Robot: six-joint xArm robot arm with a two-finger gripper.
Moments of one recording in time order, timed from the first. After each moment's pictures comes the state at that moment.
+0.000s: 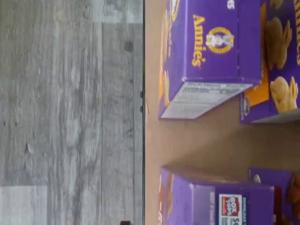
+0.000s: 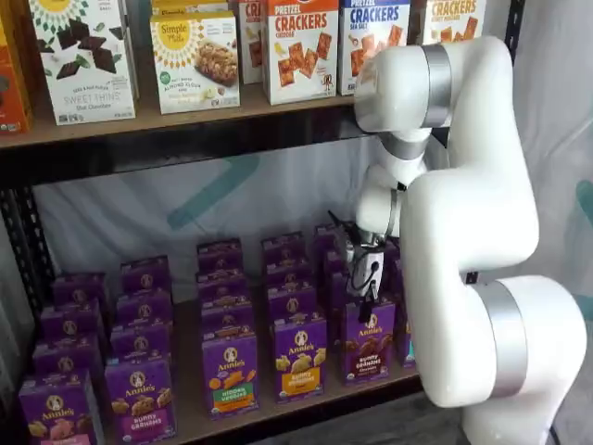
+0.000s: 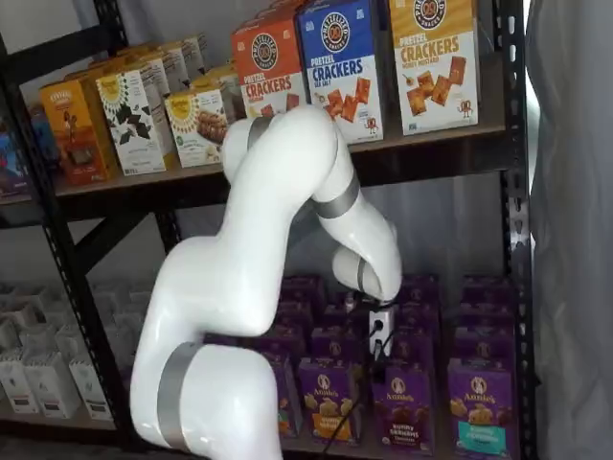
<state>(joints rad) -0.12 0.86 -1.33 0.28 0.43 -1.94</state>
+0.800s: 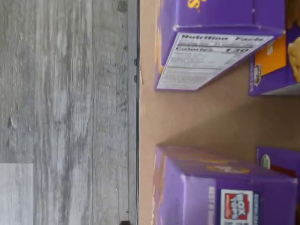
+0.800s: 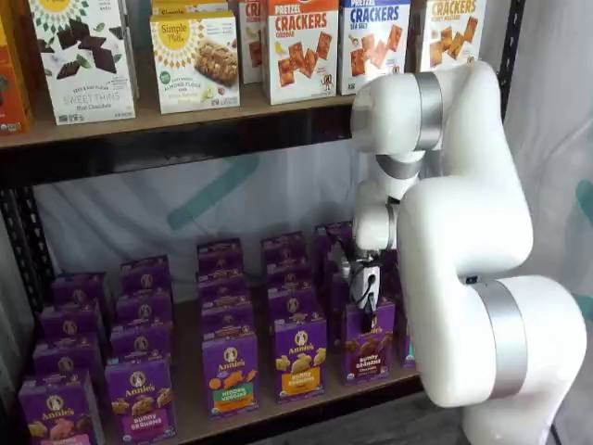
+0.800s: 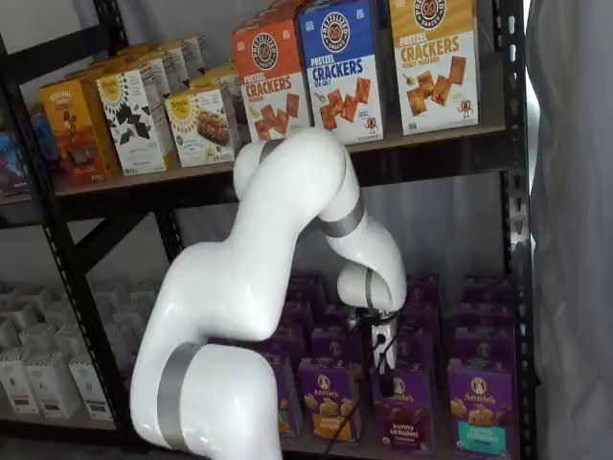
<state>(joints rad) -0.12 0.99 -1.44 0.07 0.40 -1.75</state>
